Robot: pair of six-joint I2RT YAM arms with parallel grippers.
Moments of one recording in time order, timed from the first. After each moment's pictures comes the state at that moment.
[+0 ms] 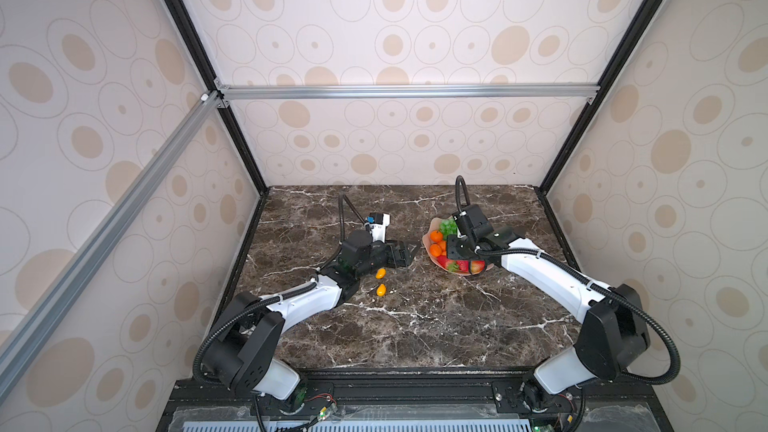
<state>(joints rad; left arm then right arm) -0.60 1.50 0.79 0.44 0.28 -0.63 0.50 1.54 1.23 -0.66 0.13 0.49</state>
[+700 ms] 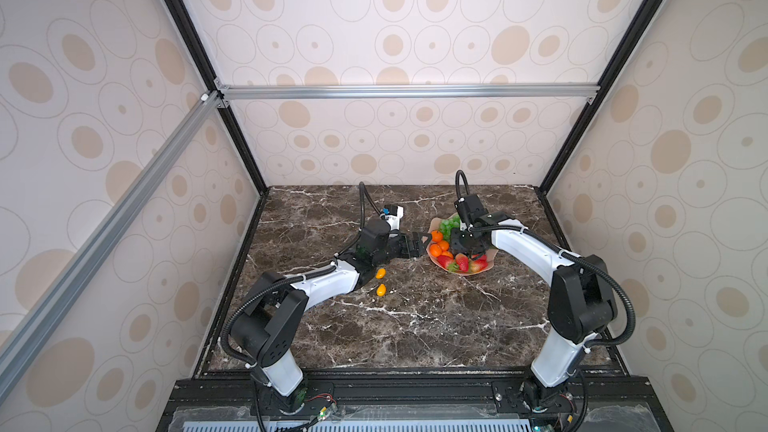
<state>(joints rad) -0.63 1.66 0.97 0.36 0.22 -0.61 0.39 1.79 1.40 -0.74 0.09 0.43</state>
